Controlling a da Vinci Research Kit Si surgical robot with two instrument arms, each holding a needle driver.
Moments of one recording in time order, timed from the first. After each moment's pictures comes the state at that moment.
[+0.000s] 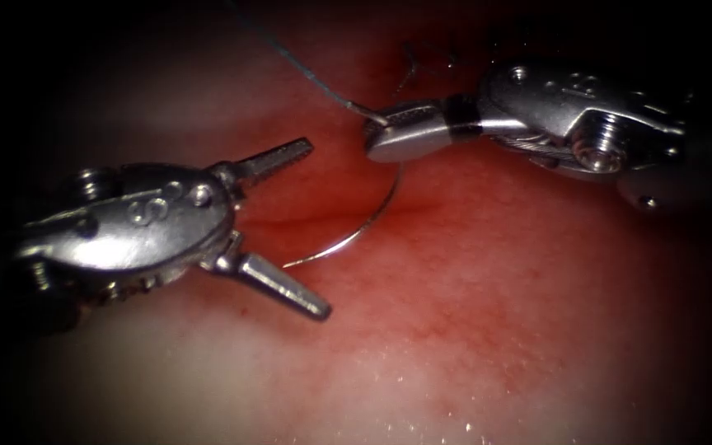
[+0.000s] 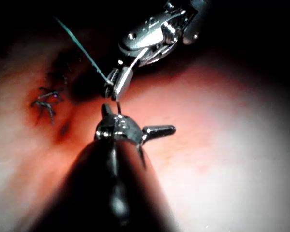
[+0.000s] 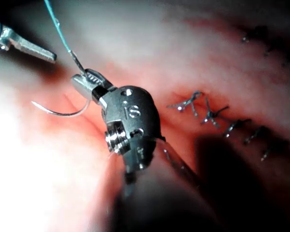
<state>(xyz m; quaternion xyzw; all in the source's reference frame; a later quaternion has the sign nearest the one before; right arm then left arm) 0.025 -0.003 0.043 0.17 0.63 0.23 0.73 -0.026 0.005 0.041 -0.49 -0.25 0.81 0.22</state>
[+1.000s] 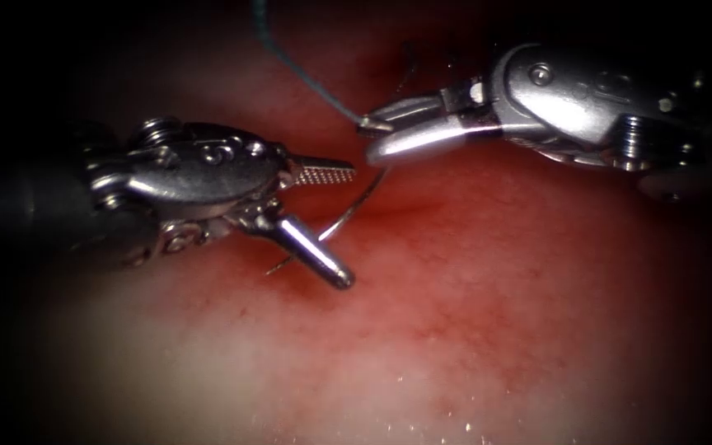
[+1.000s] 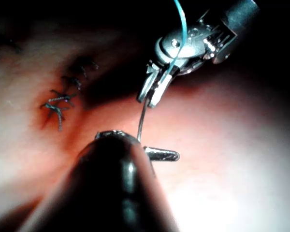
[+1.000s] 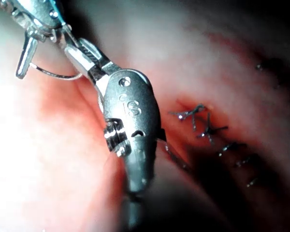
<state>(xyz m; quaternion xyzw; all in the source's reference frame) 0.026 -0.003 0.040 0.14 0.71 0.06 0.69 -0.027 0.005 0.045 -0.41 -0.40 0.78 0.24</state>
